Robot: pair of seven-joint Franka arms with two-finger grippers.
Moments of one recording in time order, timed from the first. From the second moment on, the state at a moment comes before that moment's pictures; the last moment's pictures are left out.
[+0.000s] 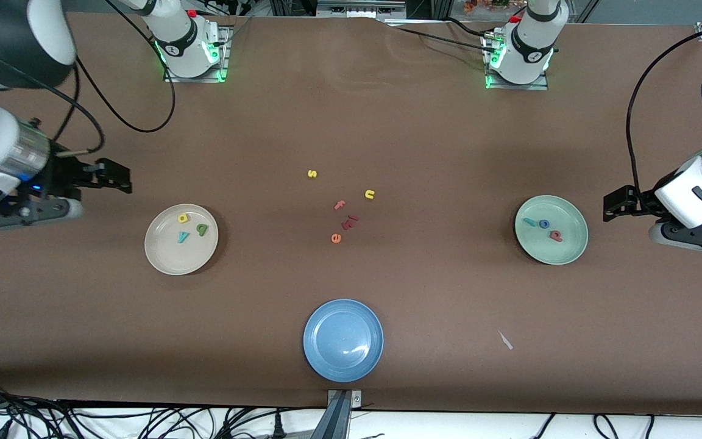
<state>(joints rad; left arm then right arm) 0.07 0.27 -0.10 -1.46 0.05 1.73 0.16 0.24 0.24 -0.16 -1.39 0.08 1.58 -0.06</state>
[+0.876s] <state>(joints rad) 0.07 0.27 -0.10 -1.46 0.05 1.73 0.16 0.07 0.02 -0.01 -1.67 0.00 1.70 -0.06</state>
